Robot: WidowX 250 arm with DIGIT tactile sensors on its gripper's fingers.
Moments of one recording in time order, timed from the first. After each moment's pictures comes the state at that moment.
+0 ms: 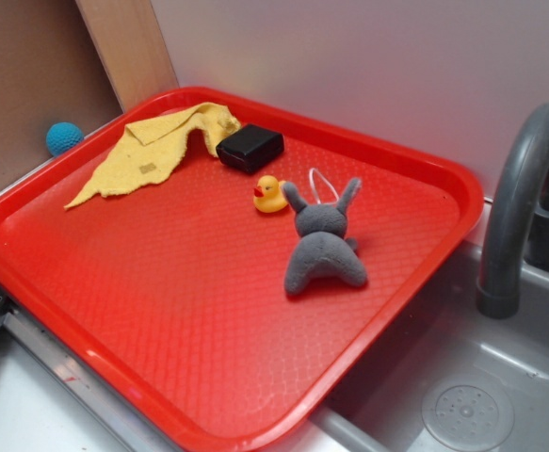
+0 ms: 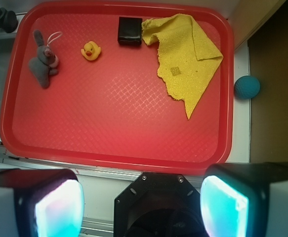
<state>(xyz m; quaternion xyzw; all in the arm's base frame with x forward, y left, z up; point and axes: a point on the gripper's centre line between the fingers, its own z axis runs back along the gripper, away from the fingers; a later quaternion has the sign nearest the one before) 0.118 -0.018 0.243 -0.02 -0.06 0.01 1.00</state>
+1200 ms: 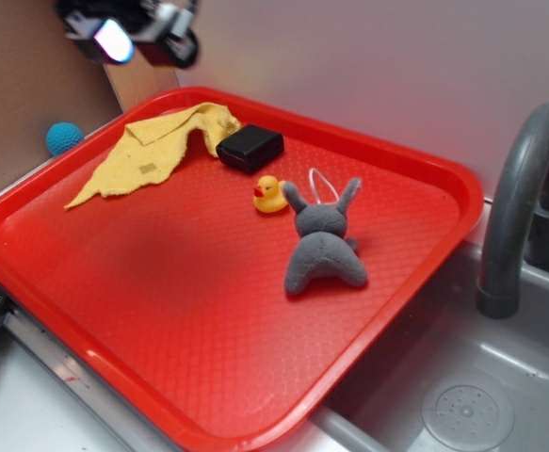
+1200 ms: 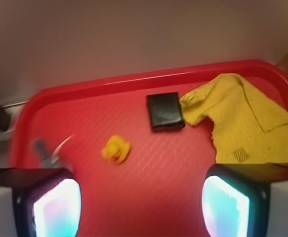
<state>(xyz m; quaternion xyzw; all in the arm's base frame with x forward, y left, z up) 0.261 -0.082 0.160 -0.03 -0.16 0.11 0.98</state>
